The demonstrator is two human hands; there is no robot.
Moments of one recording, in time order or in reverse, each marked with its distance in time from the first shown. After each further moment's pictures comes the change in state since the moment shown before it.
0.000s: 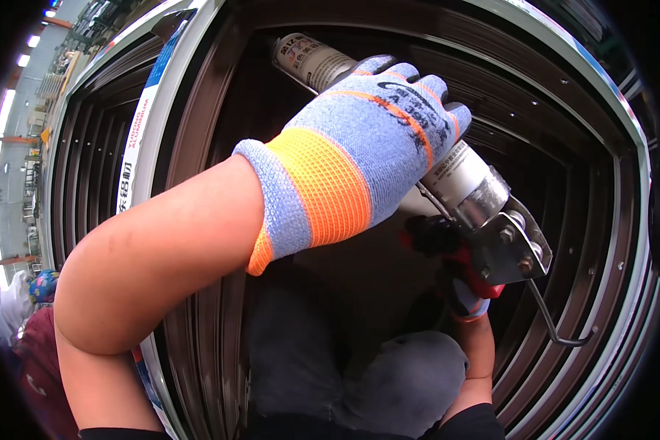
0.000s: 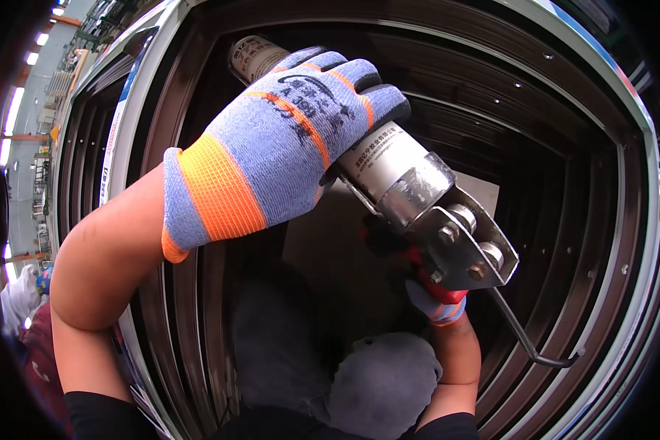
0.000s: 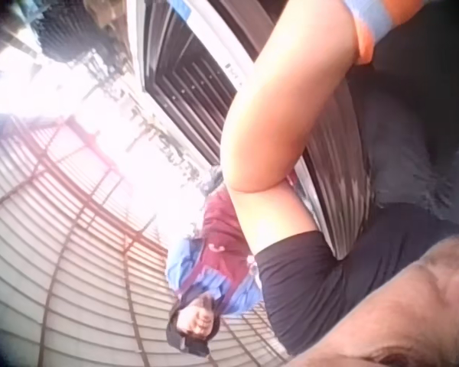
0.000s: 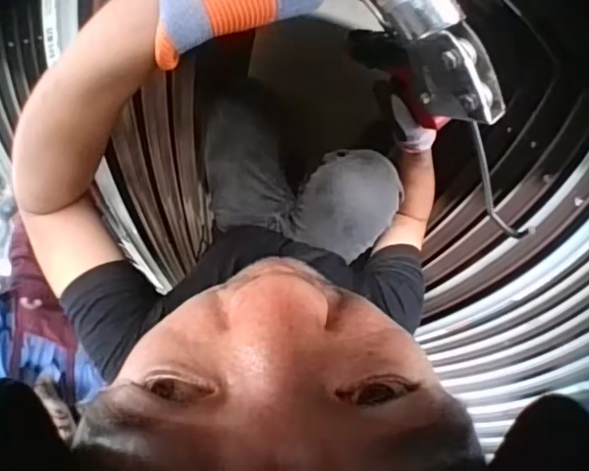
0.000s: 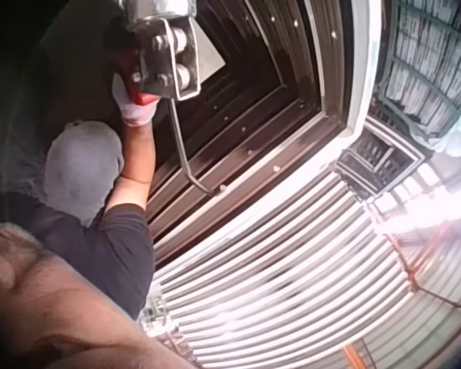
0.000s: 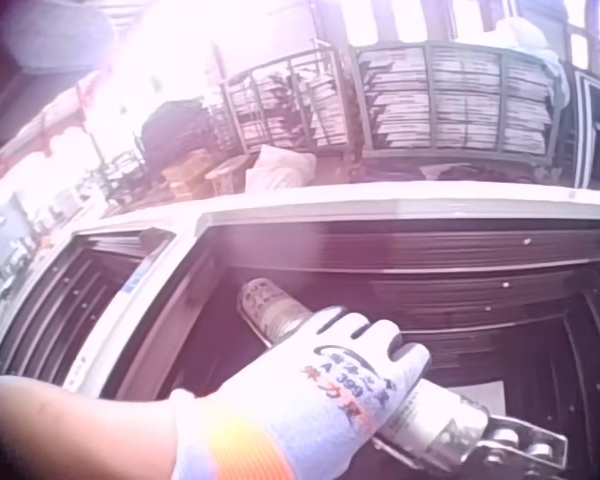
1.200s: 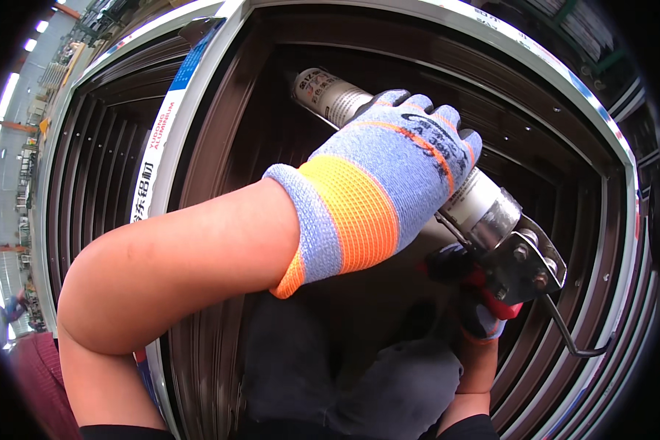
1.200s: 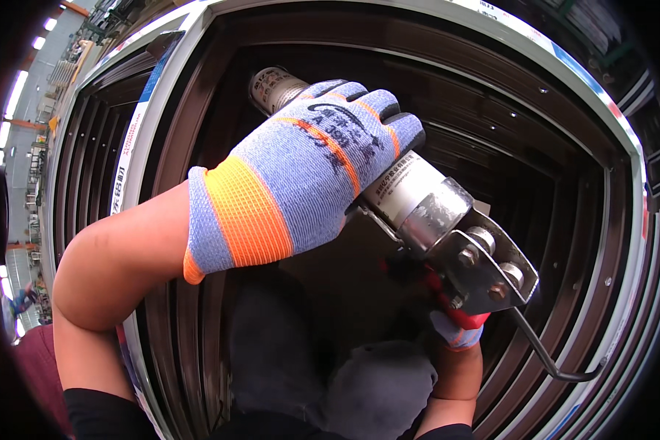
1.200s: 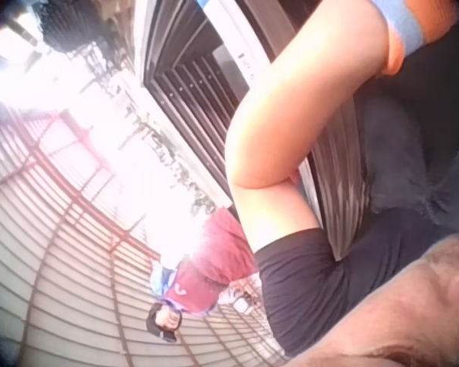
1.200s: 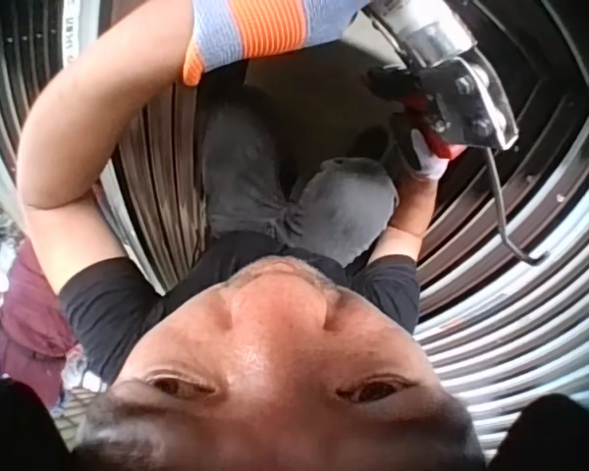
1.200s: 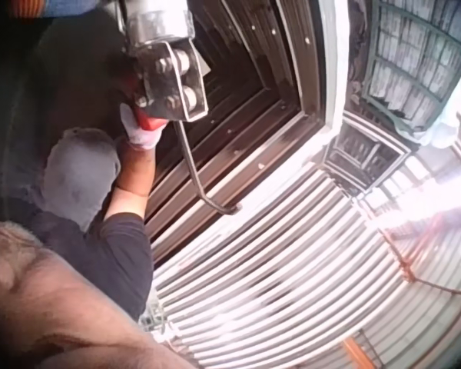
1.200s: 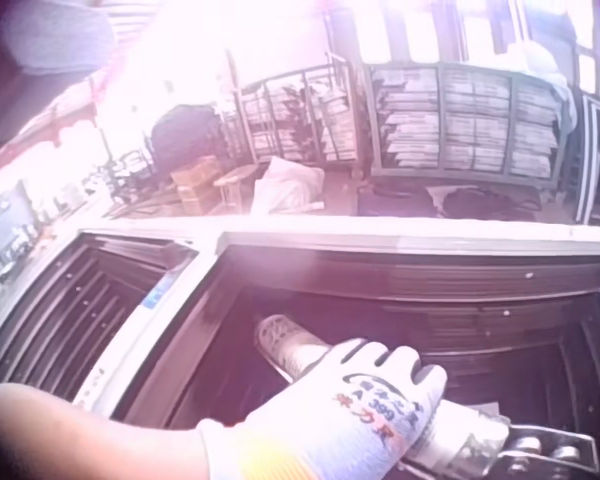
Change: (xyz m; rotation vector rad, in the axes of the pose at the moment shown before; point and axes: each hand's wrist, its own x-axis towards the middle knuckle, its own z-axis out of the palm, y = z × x) left_hand -0.006 0.003 -0.002 -0.050 0.103 0.051; right_hand 0.003 -0.023 -0.024 -0.273 0.177 0.034
